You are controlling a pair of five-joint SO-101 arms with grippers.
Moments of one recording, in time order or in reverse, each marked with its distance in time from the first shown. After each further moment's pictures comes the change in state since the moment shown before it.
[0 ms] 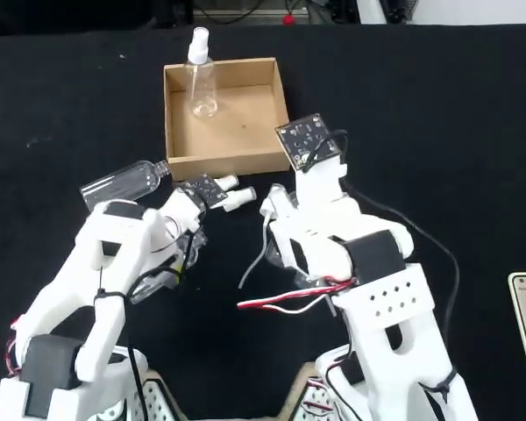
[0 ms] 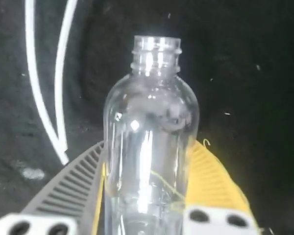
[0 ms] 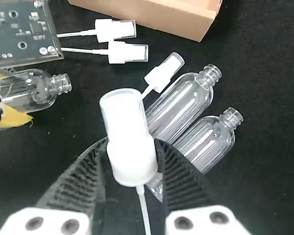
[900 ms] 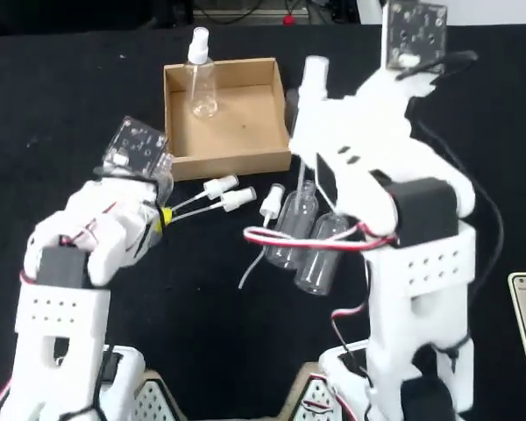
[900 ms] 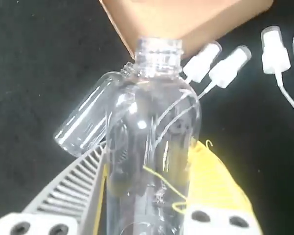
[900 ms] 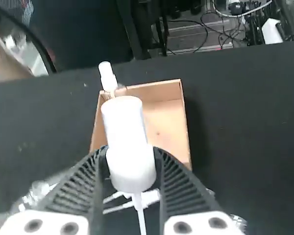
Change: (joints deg) left arm -4.3 -40.3 -0.8 4.9 20.7; right arm 5.8 19.4 -45.5 0.0 -21.9
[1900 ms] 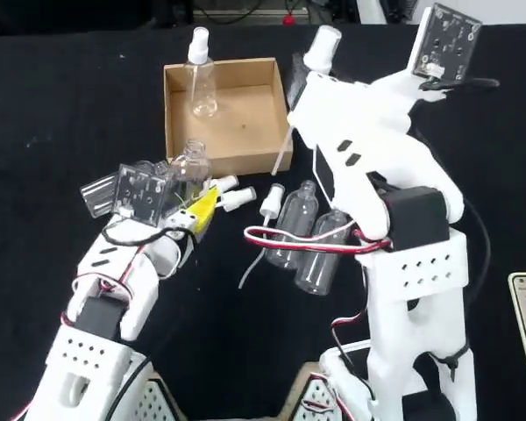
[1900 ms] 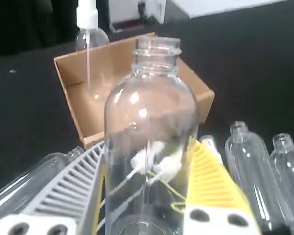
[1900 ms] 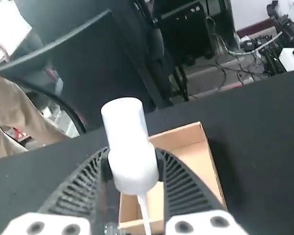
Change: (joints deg) left arm 12.5 -19.0 31.0 -40.7 18.9; right arm 1.1 -5.4 12.3 -19.8 -7.6
